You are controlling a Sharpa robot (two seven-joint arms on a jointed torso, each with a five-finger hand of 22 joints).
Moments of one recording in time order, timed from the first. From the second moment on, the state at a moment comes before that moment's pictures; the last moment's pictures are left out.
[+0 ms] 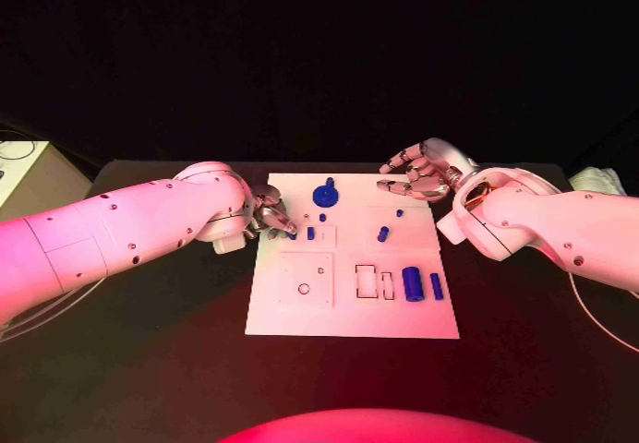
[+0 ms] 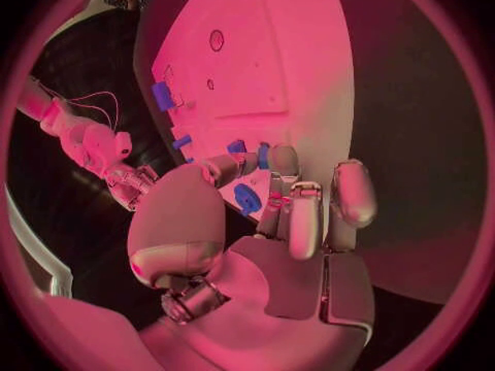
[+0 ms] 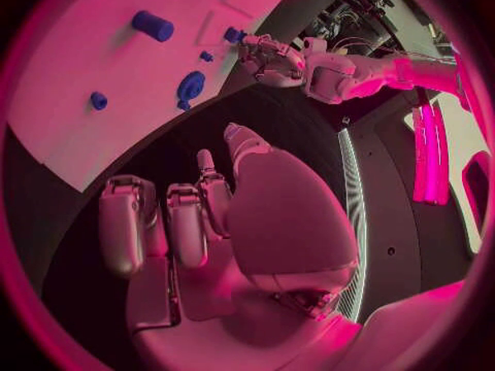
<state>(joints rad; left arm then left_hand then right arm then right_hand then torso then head) 1.33 -0.59 -0.10 1.28 -1.02 0.16 -0.49 0.97 -0.14 0.81 0.10 0.40 0.85 0.07 0.80 0.84 1.14 -0.01 1.05 0.62 1.47 -0.06 1.55 1.31 0.10 1.25 0.05 1.42 1.18 1.34 -0.89 -0.15 1.57 -0.88 -0.52 -0.06 1.41 -0.16 0.19 0.28 0.30 0.89 0.16 0.24 0.24 1.40 0.08 1.37 1.31 1.46 0.00 1.55 1.31 0.03 1.47 0.10 1.42 1.31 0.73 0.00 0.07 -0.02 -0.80</state>
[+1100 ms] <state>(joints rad) 1.33 -0.56 -0.10 1.26 -1.05 0.18 -0.50 0.91 -0.12 0.78 0.07 0.48 0.88 0.05 0.82 0.82 1.20 -0.02 1.09 0.68 1.47 -0.07 1.57 1.31 0.10 1.27 0.04 1.43 1.21 1.34 -0.89 -0.15 1.57 -0.88 -0.52 -0.06 1.41 -0.16 0.19 0.28 0.30 0.89 0.16 0.24 0.24 1.40 0.08 1.37 1.31 1.46 0.00 1.55 1.31 0.03 1.47 0.10 1.42 1.31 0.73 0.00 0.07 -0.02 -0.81</state>
